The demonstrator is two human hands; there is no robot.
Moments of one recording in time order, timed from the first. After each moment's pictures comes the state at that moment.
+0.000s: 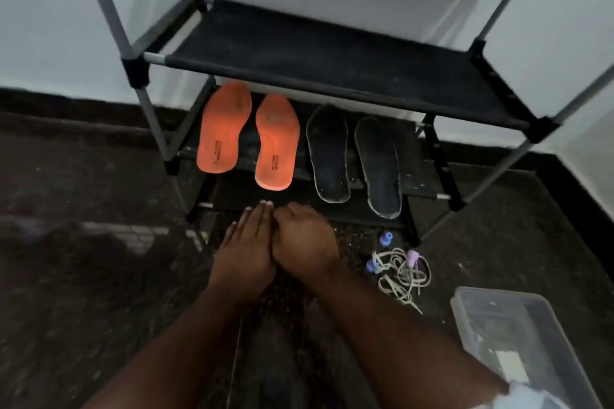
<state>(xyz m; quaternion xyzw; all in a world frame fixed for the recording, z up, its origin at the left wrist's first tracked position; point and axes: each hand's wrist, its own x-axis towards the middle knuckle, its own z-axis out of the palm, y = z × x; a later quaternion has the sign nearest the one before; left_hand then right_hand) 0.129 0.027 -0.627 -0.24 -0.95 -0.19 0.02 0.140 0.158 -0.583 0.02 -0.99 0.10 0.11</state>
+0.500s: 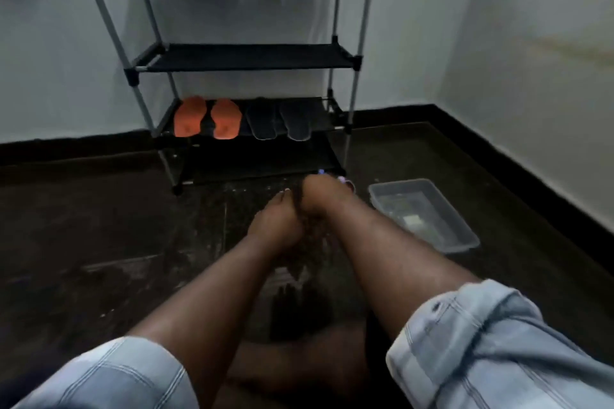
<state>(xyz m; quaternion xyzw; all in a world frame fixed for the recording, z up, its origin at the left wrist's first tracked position) 0.374 0.078 -0.550 -0.27 -0.93 -0.21 -0.10 0.401 0.194 -0.497 -0.15 -0.98 0.09 -0.07</state>
